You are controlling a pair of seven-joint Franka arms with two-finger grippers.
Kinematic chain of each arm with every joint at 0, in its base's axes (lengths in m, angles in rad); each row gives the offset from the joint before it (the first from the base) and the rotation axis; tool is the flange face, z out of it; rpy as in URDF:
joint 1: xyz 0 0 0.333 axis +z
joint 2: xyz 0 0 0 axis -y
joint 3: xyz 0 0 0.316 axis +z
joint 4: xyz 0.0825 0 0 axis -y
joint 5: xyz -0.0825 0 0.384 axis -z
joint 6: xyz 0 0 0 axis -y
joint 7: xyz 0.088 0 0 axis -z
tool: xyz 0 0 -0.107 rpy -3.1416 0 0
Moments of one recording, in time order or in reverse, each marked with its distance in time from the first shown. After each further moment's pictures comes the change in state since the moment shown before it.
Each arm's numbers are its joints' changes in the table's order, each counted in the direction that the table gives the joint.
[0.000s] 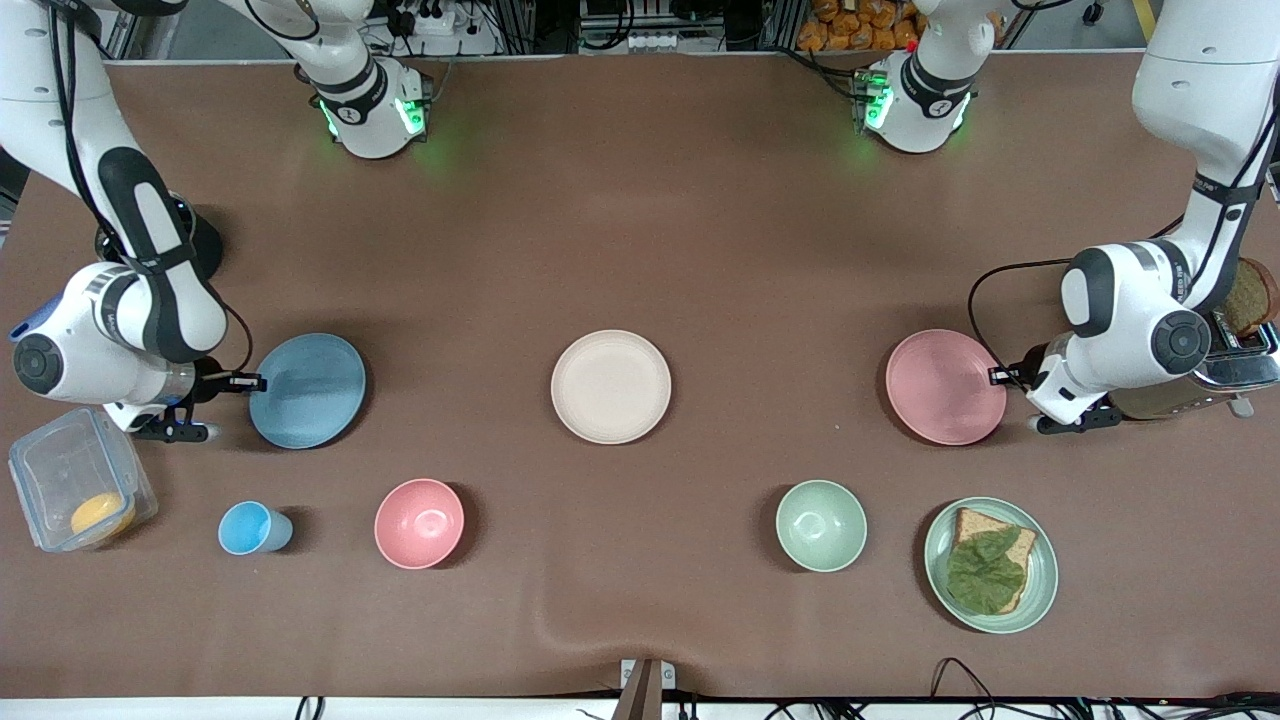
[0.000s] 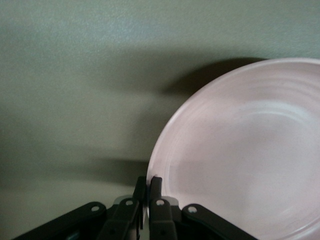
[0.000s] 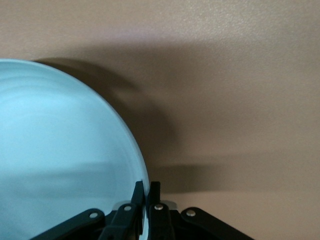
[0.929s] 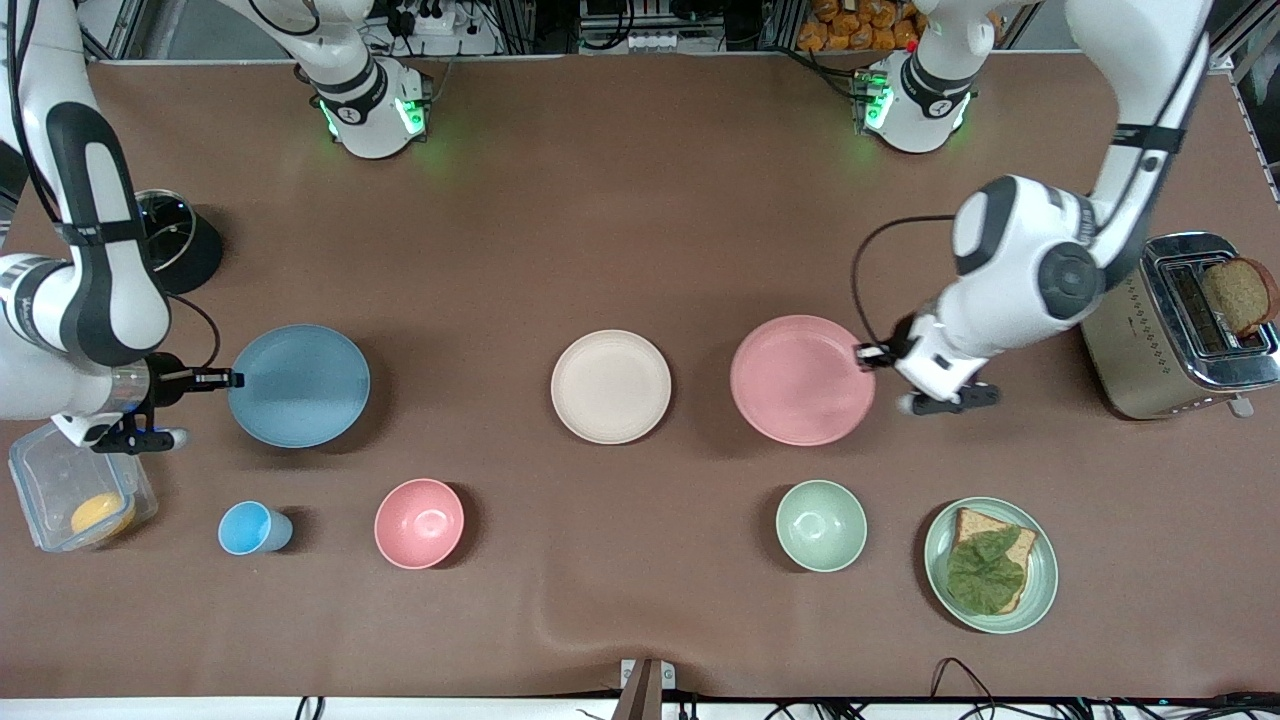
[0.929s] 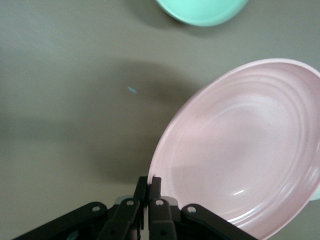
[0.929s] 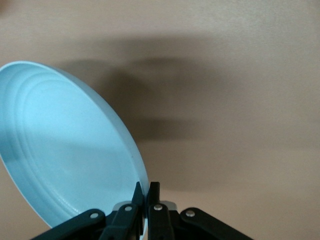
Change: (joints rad) left arm -0.071 0.167 -0.424 0.090 0.139 -0.140 -0.456; right arm 0.020 0.091 0.035 0.184 -0.008 -0.333 -0.015
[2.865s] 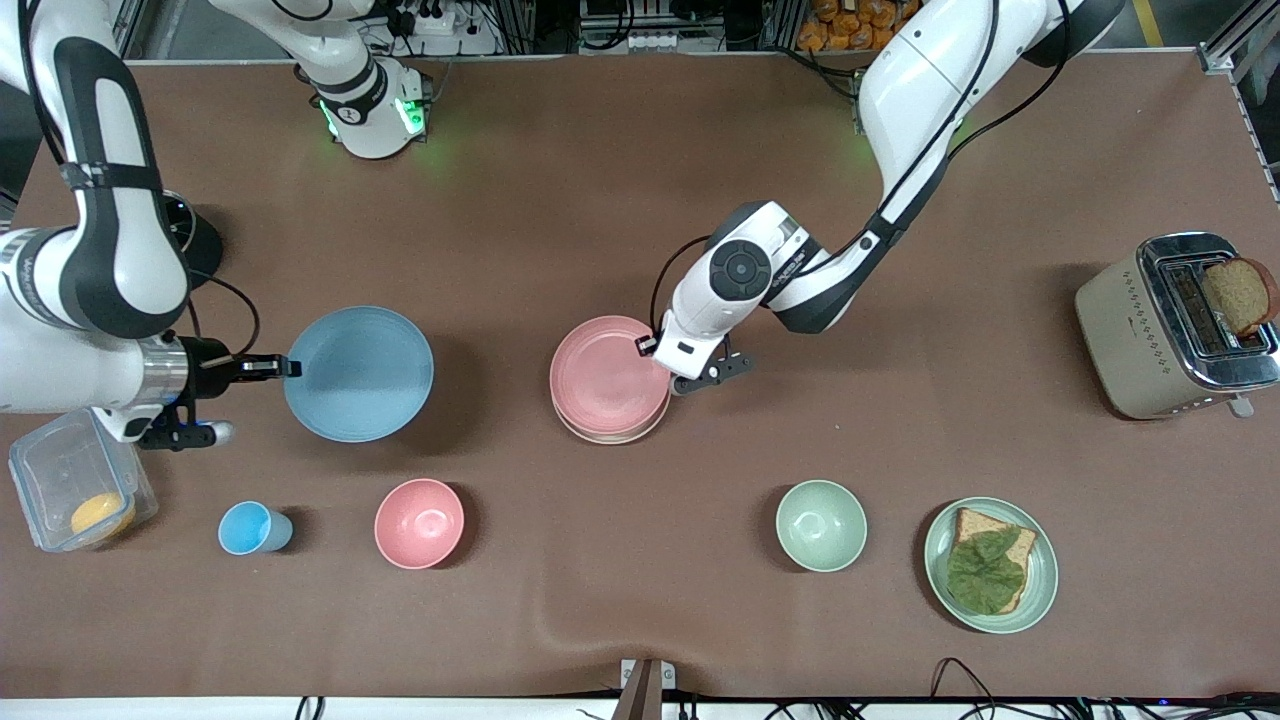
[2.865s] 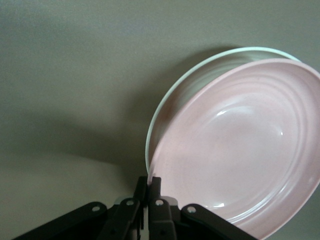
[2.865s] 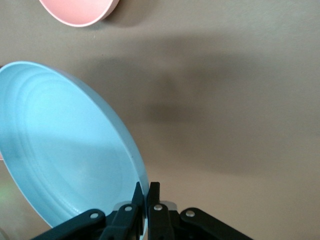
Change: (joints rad) left arm -0.425 -0.415 0.020 0.263 -0.207 0.222 -0.655; right arm 0.150 0.054 0.003 0.066 -0.195 -0.143 0.107
